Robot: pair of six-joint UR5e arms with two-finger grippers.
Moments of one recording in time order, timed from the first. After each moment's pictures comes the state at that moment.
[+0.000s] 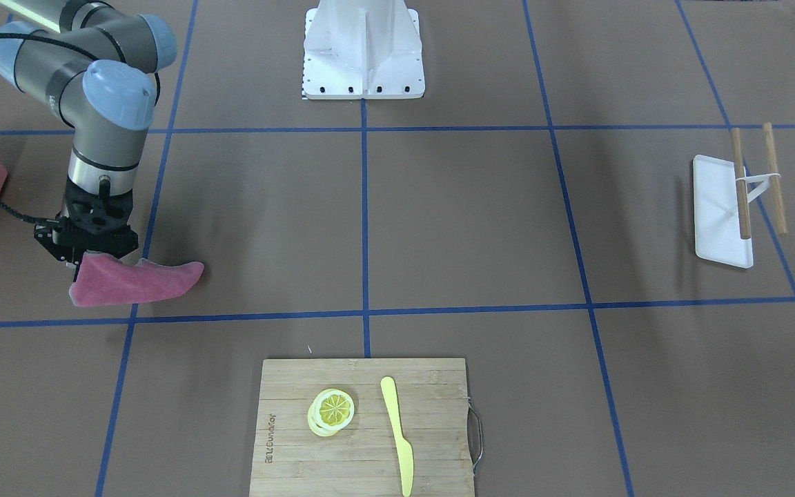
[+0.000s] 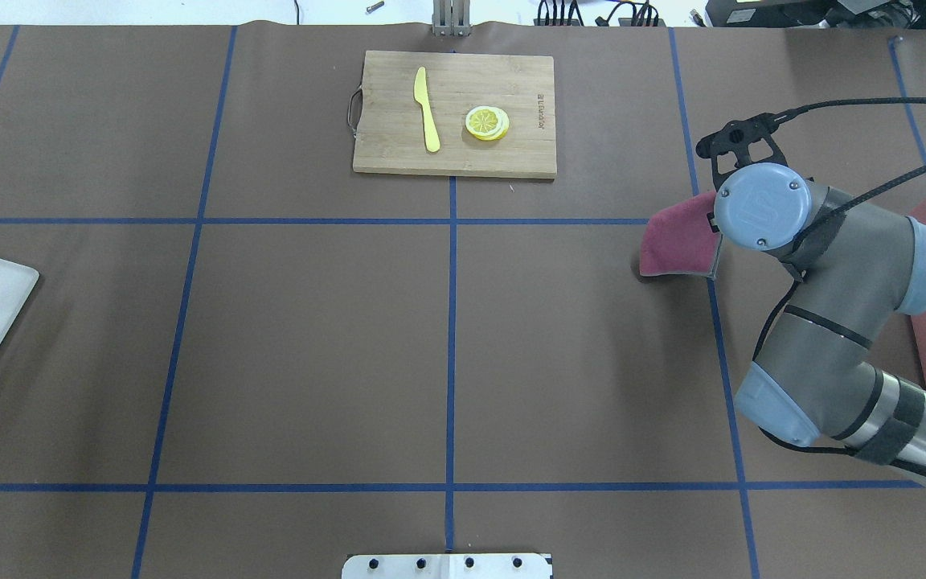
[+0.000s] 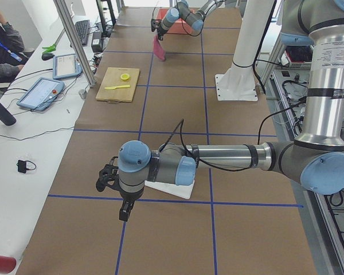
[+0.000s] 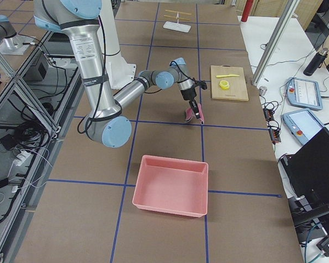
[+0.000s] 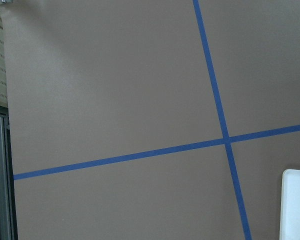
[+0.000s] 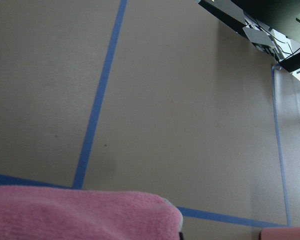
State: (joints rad) left arm -1.70 -1.60 -1.53 -1.73 -2.29 0.17; right arm 0.70 -1.25 1.80 -1.70 1.36 0.77
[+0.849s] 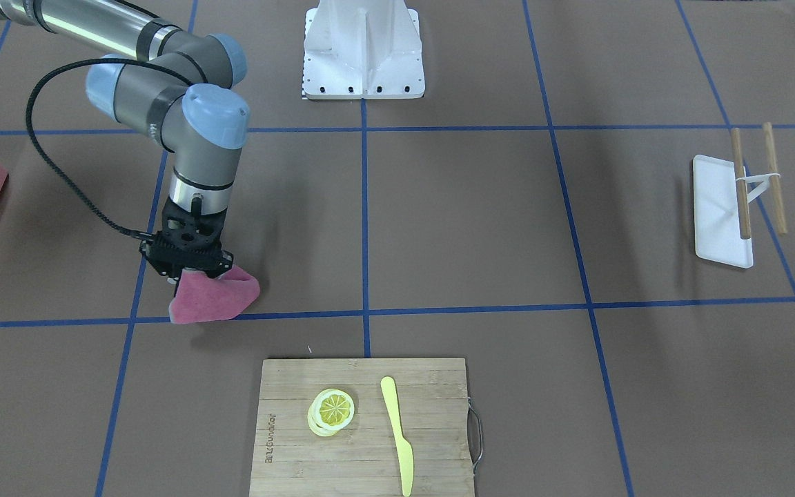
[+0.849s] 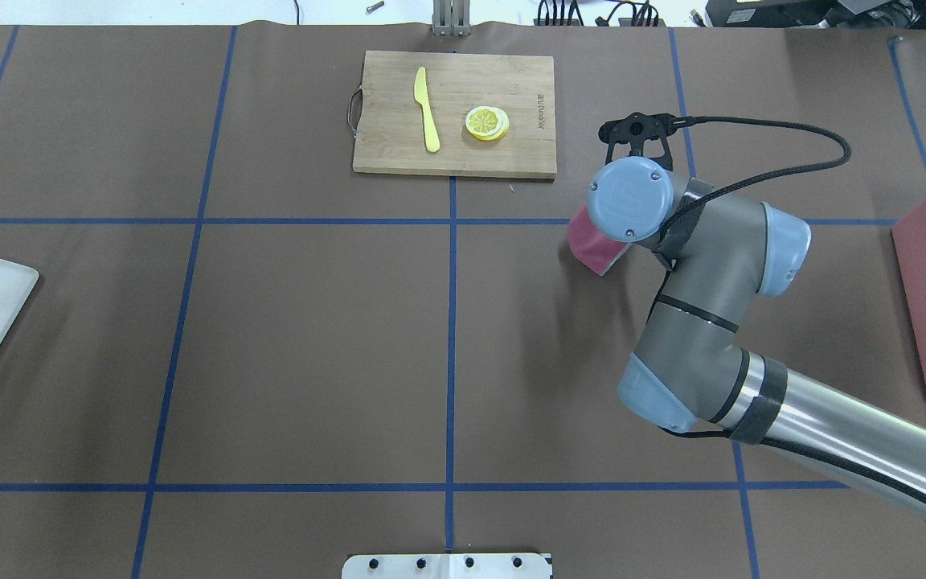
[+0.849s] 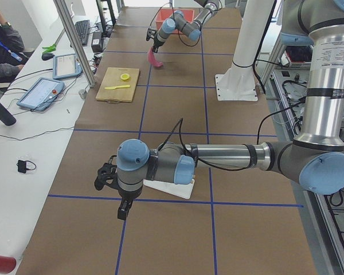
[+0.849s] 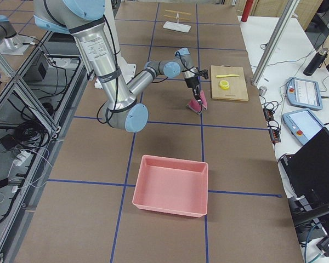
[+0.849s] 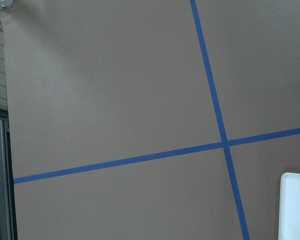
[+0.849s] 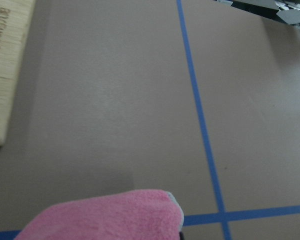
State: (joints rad) left arm -1.70 -1.61 -1.53 -1.73 -2.29 0.17; right arm 0.59 -1.01 1.66 -1.66 1.39 1.17
